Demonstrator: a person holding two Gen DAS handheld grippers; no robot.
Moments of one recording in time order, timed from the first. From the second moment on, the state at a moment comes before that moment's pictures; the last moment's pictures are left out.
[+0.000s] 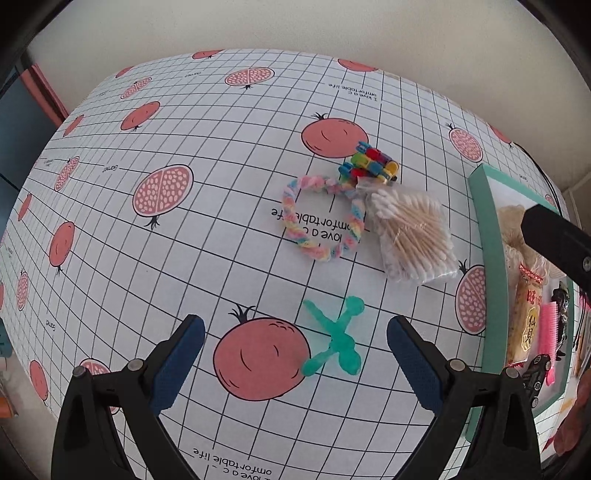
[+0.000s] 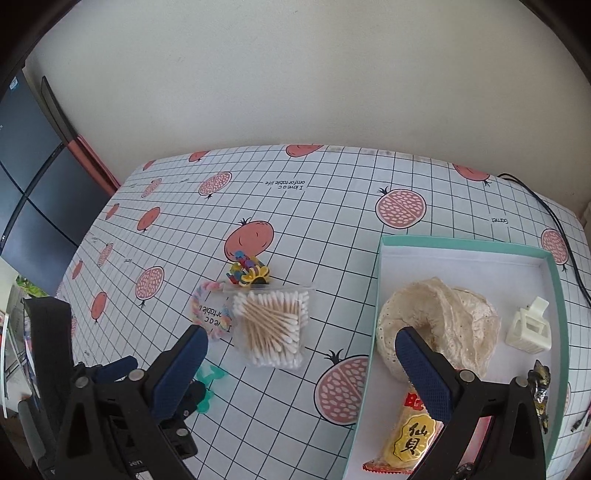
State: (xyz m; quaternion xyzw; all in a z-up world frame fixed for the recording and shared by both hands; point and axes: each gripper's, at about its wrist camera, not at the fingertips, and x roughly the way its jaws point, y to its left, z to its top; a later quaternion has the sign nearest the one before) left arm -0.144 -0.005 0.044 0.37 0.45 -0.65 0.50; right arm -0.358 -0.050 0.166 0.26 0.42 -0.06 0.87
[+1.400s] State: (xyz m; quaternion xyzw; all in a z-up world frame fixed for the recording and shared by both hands) left arm -0.146 -0.007 0.021 0.35 0.49 -0.60 0.53; right arm -0.310 0.000 0.112 0.21 0.47 -0.04 0.85
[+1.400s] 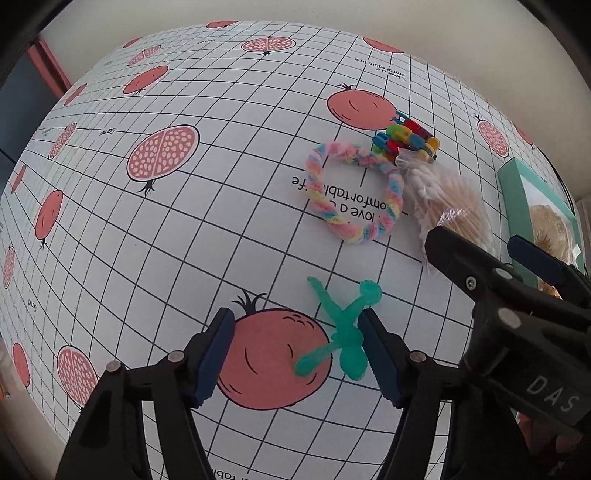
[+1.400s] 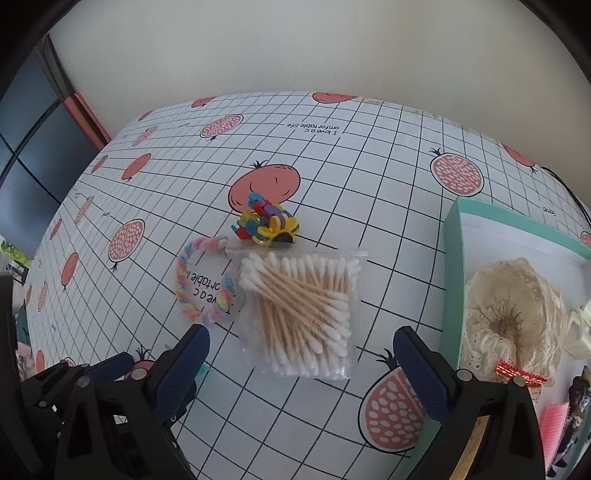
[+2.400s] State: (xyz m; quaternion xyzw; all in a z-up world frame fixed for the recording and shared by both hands) left arm -0.130 -0.009 0.029 0.27 0.53 -0.55 0.59; right arm -0.299 0.014 0.095 0.15 0.49 -0.08 0.86
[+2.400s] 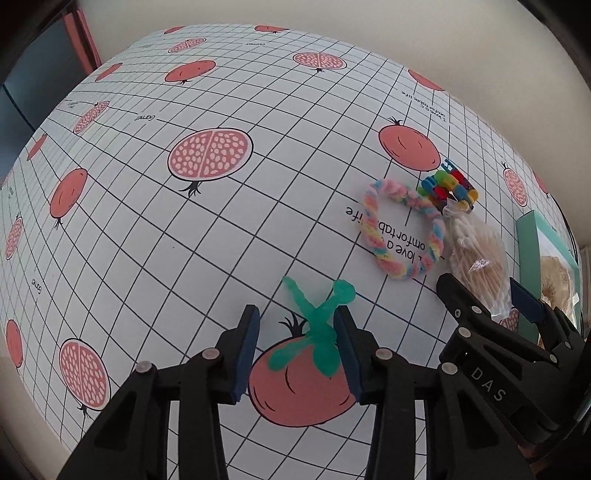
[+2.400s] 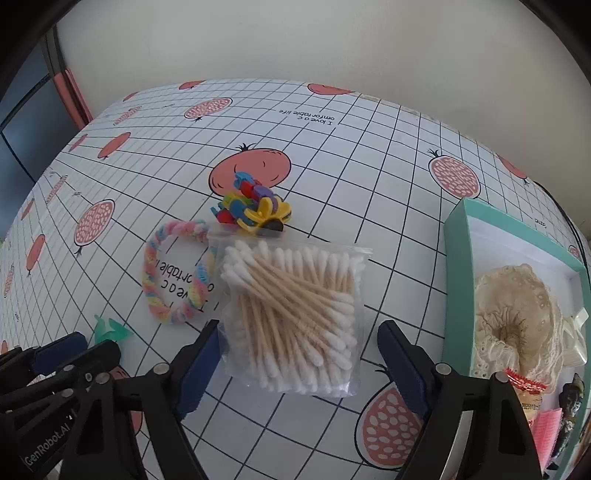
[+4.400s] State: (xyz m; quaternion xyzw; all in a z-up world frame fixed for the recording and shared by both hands) left arm -0.127 0.017 0.046 0.17 0.56 -0.50 0.64; right arm -0.345 0.001 0.100 0.16 0.55 0.01 0.82
